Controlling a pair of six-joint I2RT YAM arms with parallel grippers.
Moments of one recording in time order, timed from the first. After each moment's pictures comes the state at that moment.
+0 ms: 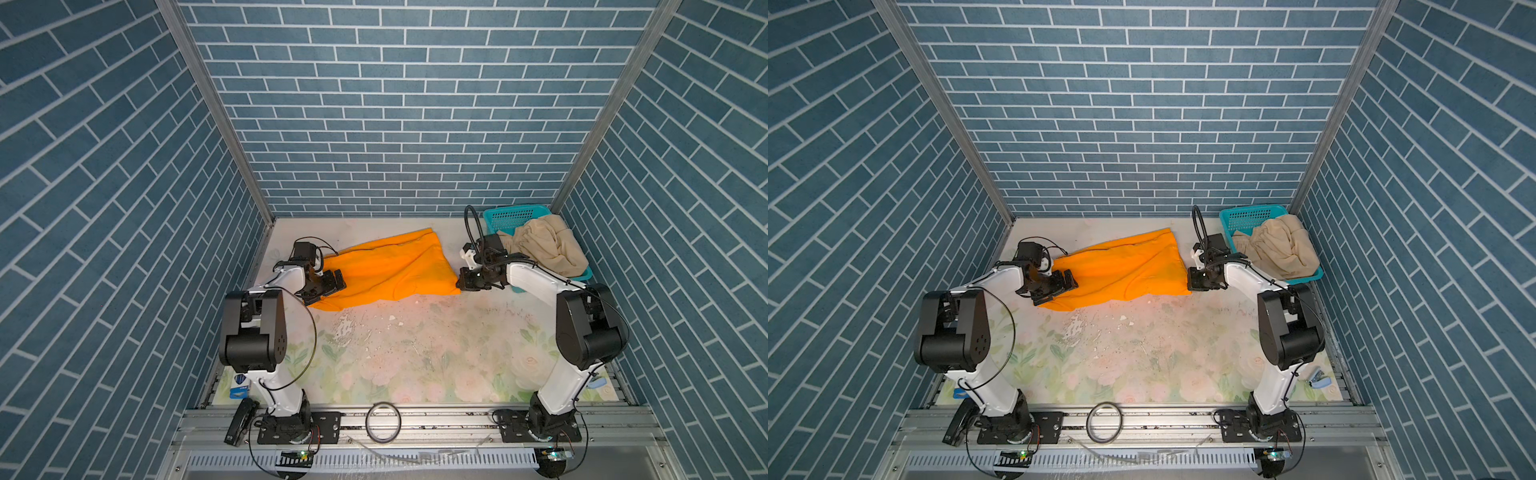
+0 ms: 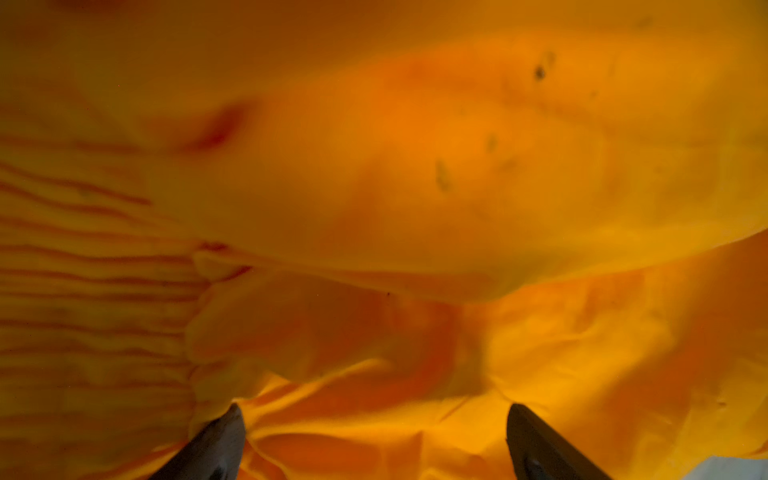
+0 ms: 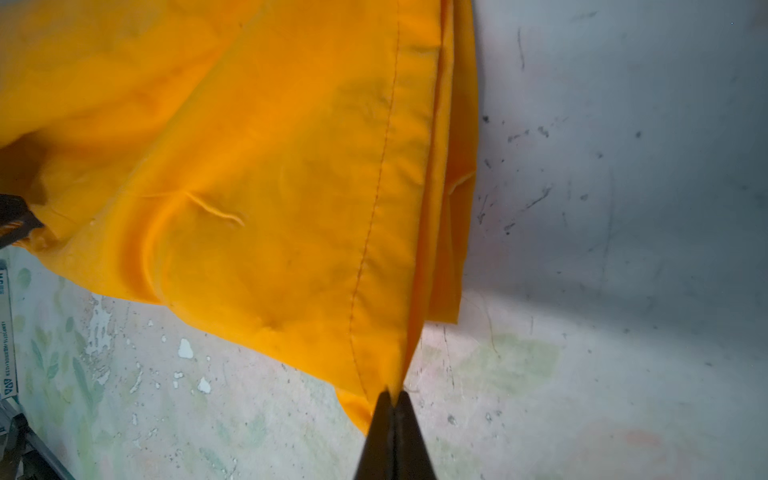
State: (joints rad) left arm 0.02 1.75 1.10 -0.54 0.26 -0.35; right arm 0.33 1.76 1.23 -0.56 -0.35 0.20
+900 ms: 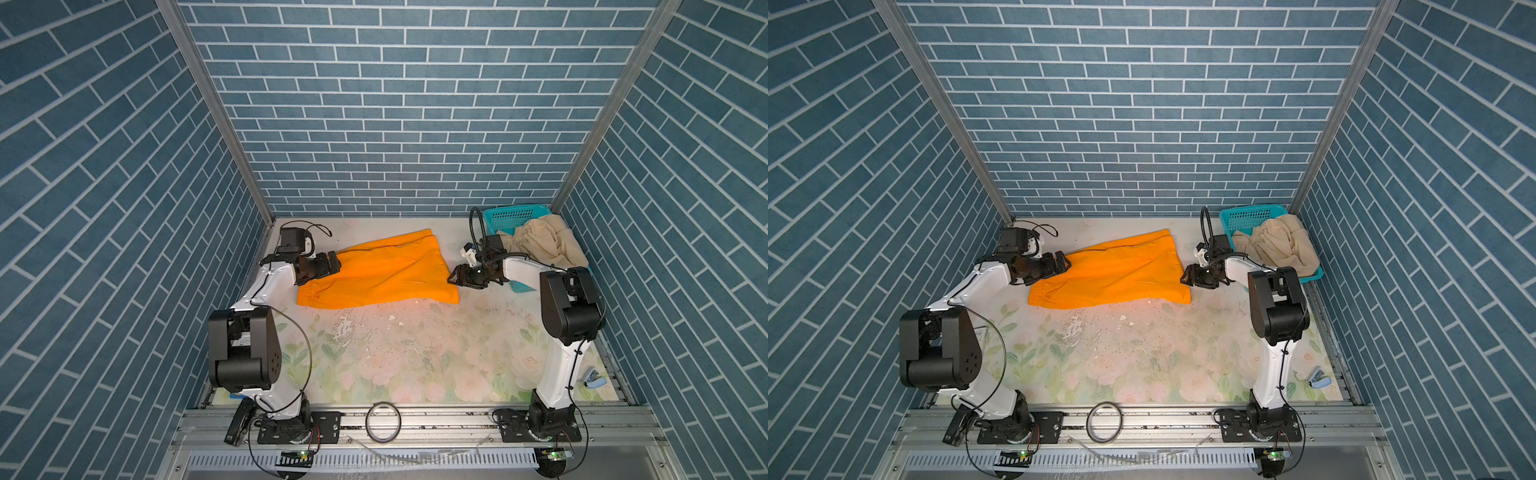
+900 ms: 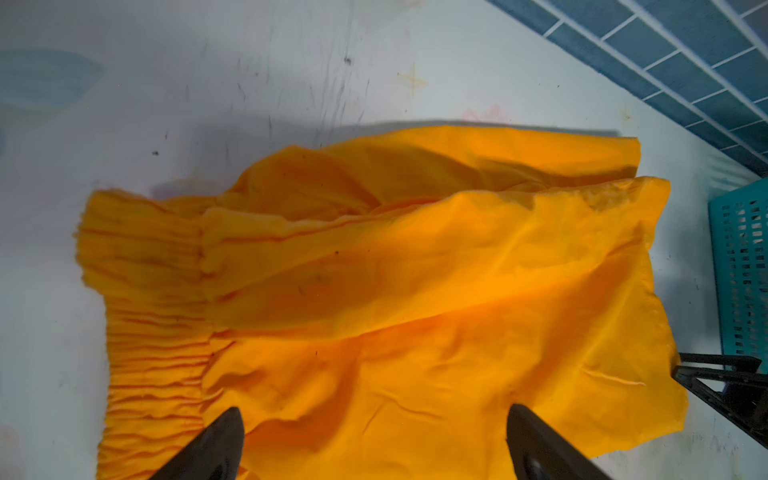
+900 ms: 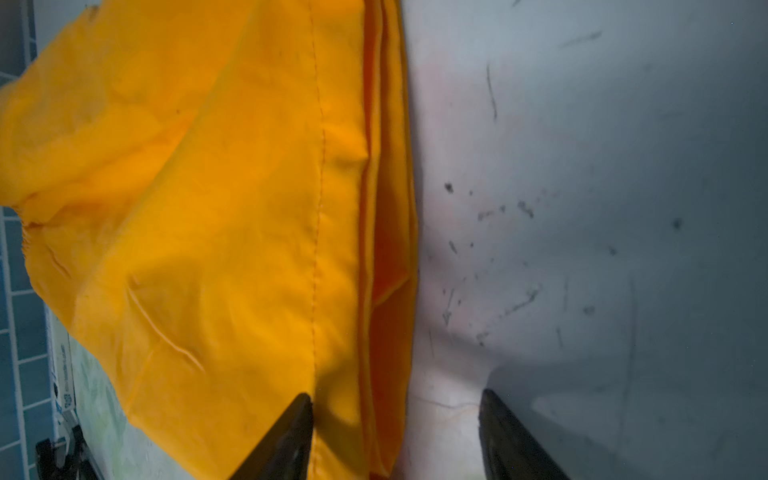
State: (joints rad) left arm 0.05 1.64 1.20 -0.50 0.30 -0.25; right arm 0.27 2.01 1.29 -0.38 -0.52 0.22
